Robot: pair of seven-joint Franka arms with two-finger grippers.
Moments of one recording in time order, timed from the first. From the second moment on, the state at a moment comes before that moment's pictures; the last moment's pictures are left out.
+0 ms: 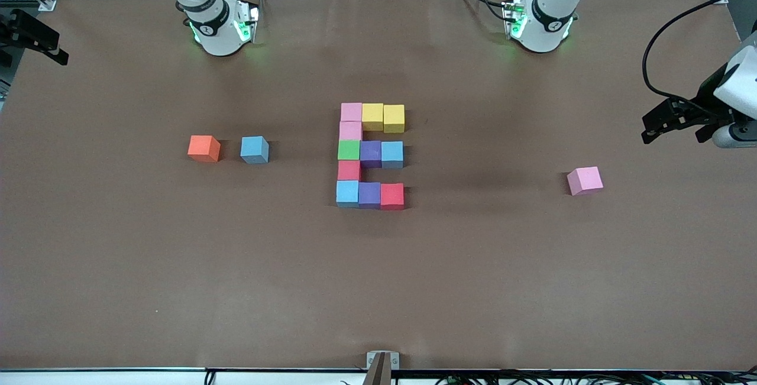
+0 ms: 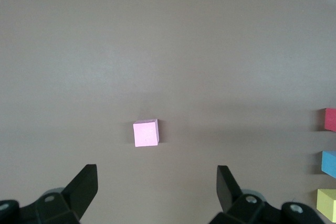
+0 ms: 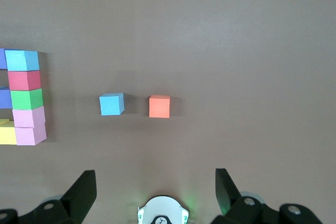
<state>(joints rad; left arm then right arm) -0.03 0.00 -0.02 -1.63 0.01 1.73 -0.06 0.00 -0.11 -0.06 -1.49 0.01 1.31 -0.07</state>
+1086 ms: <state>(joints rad) -0.04 0.00 -0.01 -1.56 0.01 1.67 -0.06 0.00 -0.11 -0.06 -1.49 0.01 1.31 -0.07</state>
